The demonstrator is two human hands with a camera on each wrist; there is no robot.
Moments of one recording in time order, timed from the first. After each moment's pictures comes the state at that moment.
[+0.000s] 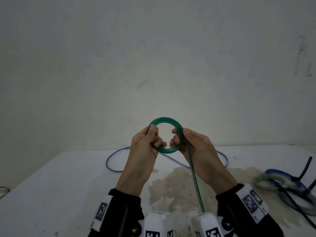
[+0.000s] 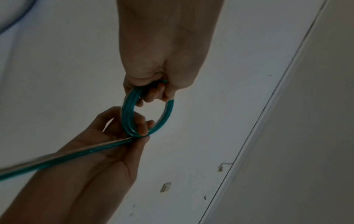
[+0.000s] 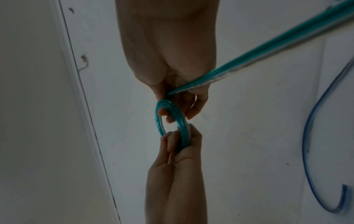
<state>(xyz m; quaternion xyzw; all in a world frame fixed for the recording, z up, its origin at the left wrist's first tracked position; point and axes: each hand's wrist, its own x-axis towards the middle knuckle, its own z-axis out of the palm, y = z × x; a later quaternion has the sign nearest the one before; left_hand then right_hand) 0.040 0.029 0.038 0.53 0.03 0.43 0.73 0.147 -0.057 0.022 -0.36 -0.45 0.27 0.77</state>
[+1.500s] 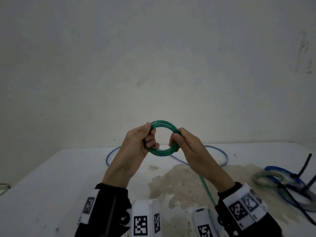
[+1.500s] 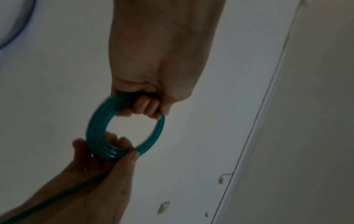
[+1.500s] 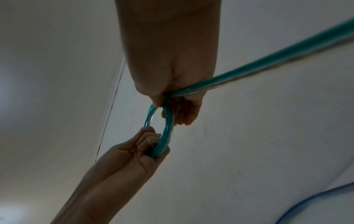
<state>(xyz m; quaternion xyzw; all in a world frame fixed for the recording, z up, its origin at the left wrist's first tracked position) 0.026 0.050 0.037 0.59 0.03 0.37 0.72 0.148 -0.053 0.016 -0.59 -0.59 0.02 0.55</state>
